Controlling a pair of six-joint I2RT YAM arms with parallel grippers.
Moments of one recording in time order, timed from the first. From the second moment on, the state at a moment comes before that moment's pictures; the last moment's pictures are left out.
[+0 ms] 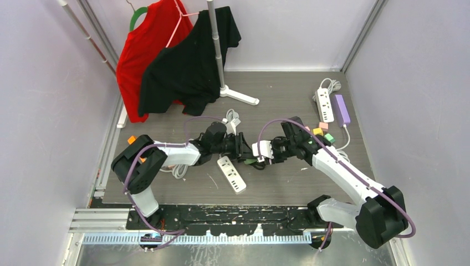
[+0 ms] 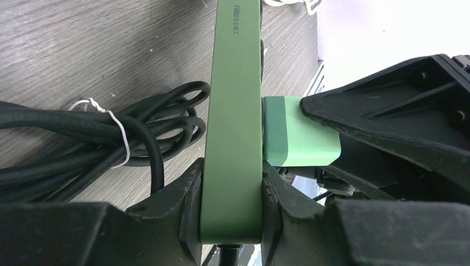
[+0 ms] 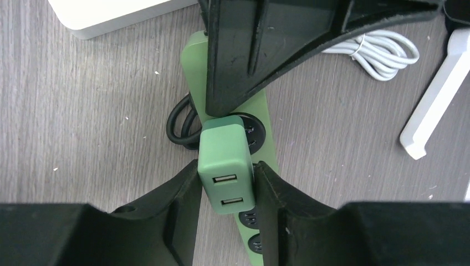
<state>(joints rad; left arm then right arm) -0.78 1.73 0.80 0.45 0.50 -0.97 0.46 1.12 0.79 -0.62 -0.55 -1.21</state>
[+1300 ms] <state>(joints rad) -0.72 1.83 0.80 0.52 0.74 -0.94 0.55 1.17 0.82 -0.69 -0.53 -1.20</state>
